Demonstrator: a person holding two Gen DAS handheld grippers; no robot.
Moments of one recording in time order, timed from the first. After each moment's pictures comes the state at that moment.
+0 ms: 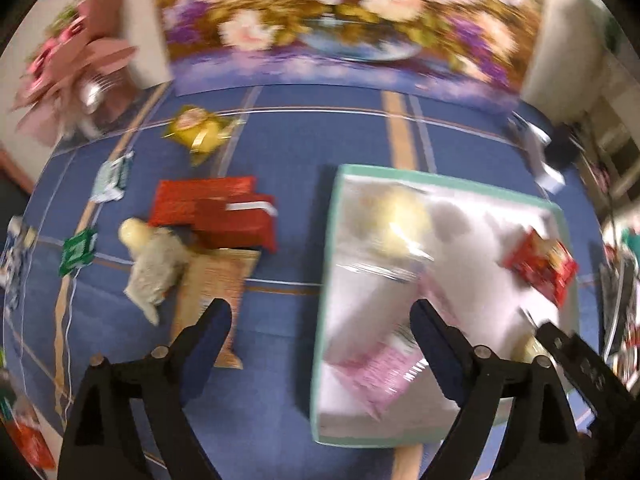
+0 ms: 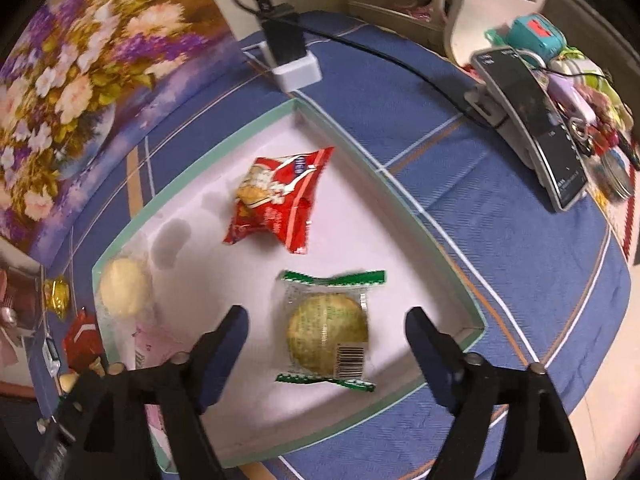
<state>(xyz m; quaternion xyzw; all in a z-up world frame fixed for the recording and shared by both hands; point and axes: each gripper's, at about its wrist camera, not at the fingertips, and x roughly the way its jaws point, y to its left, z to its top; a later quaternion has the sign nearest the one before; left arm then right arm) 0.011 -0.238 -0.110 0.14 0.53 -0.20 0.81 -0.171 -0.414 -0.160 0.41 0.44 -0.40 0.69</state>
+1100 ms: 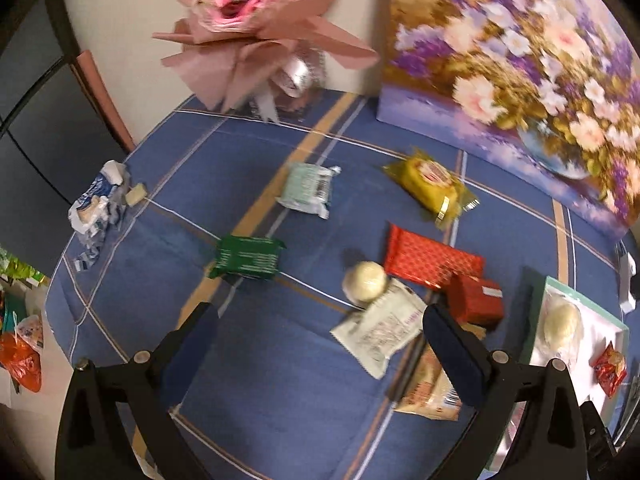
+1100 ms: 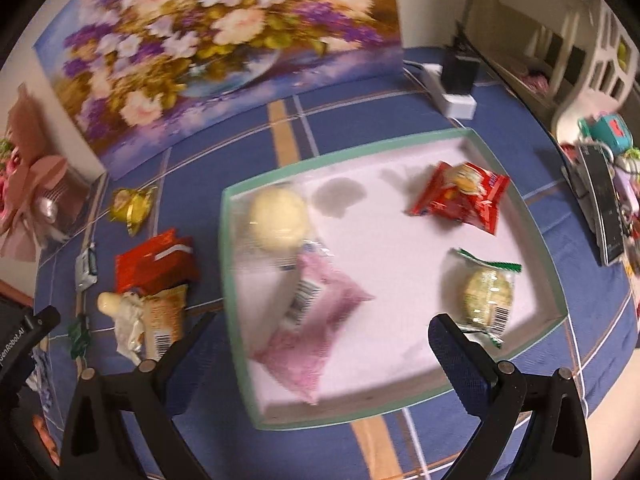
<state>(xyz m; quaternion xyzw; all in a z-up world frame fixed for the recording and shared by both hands) 0.106 -0.070 -0.072 0.06 0.50 -0.04 0.86 -0.081 -0.304 -0.108 0.30 0.45 -0.31 0.78</state>
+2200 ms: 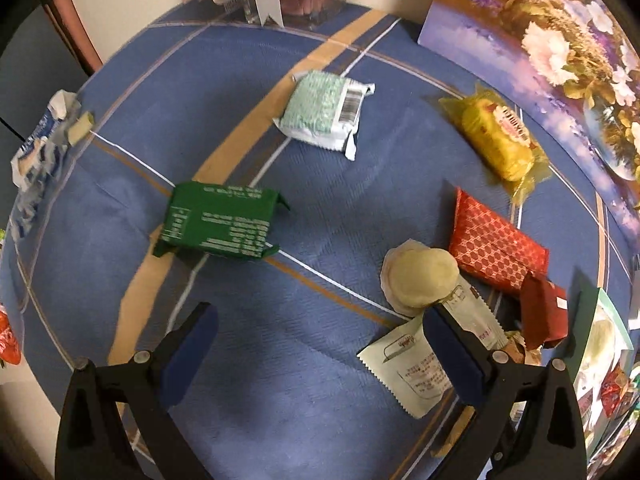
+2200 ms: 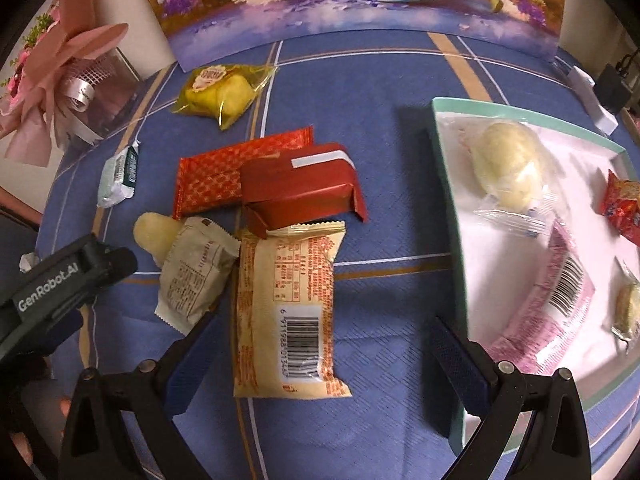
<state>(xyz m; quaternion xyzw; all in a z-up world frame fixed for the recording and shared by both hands) 0.170 -0.052 -0.170 0.02 0.61 -0.06 0.79 0.045 -0.214 -0.171 0.26 0.53 -0.20 0.78</state>
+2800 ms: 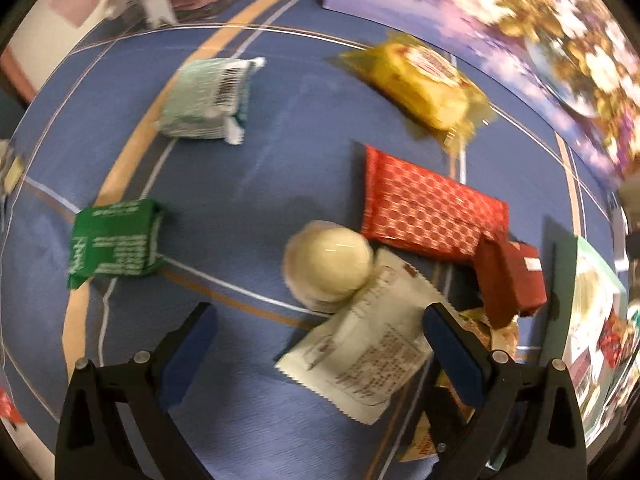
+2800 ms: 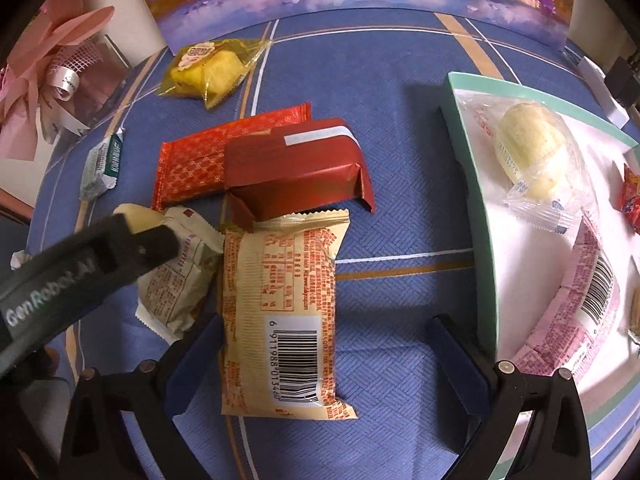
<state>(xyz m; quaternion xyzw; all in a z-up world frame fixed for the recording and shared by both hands) 0.173 -0.103 -0.190 0.06 0.62 -0.17 0.76 0.055 -0.217 -0.196 0.26 0.55 -0.20 0.77</state>
